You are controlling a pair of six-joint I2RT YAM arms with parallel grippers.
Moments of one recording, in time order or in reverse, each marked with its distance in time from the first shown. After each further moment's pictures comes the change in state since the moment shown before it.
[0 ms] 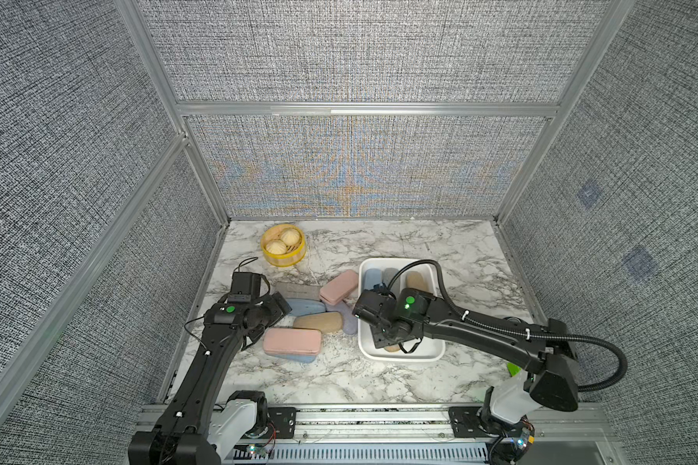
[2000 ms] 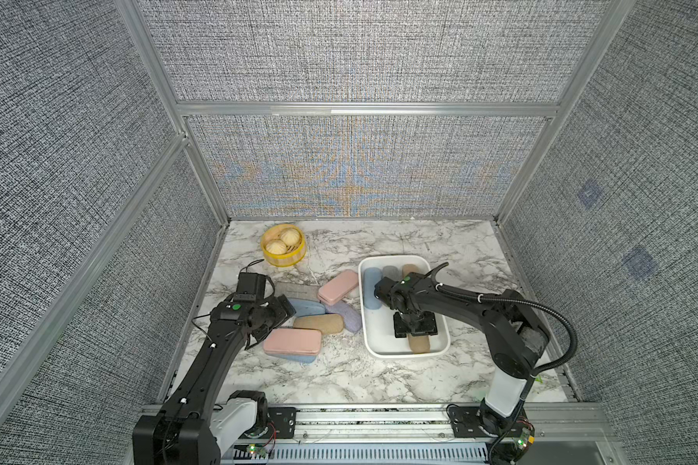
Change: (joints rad) left arm -0.021 0.046 -0.030 0.040 0.041 0.015; right arm -0.305 0.220 -0.144 0.021 -0.008 -0.021
